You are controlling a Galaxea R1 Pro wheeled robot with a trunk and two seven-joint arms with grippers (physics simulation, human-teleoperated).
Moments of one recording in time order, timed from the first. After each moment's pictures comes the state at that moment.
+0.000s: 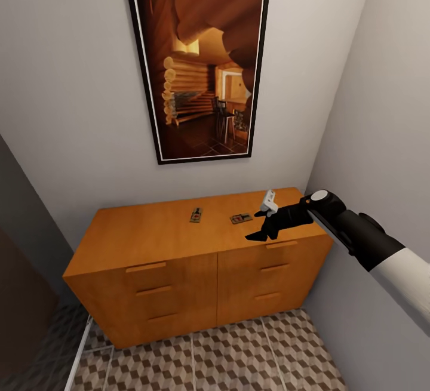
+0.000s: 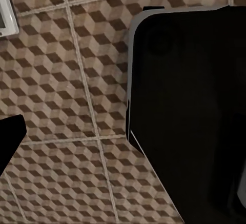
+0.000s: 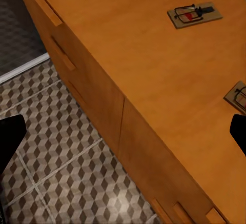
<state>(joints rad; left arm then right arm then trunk) -0.11 -0.01 -0.25 0.08 0.26 -0.24 0.14 -1.06 -0.40 0.69 -1.13 -0.17 0.59 0.94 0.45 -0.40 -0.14</state>
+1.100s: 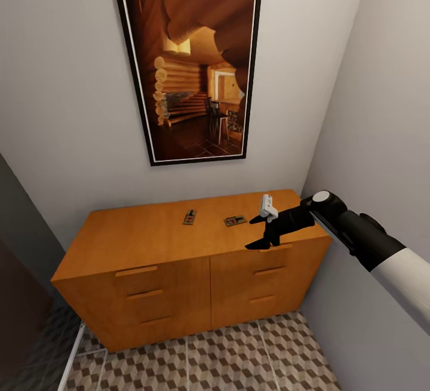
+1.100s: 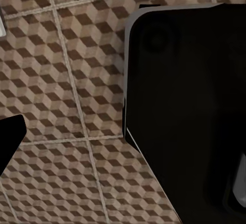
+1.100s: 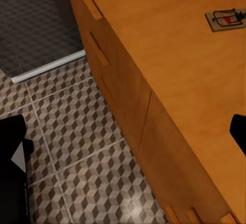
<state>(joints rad) -0.11 -0.02 -0.25 0.08 0.26 -0.24 0.13 -1.06 -0.41 0.70 -1.12 -0.17 0.51 1.12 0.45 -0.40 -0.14</state>
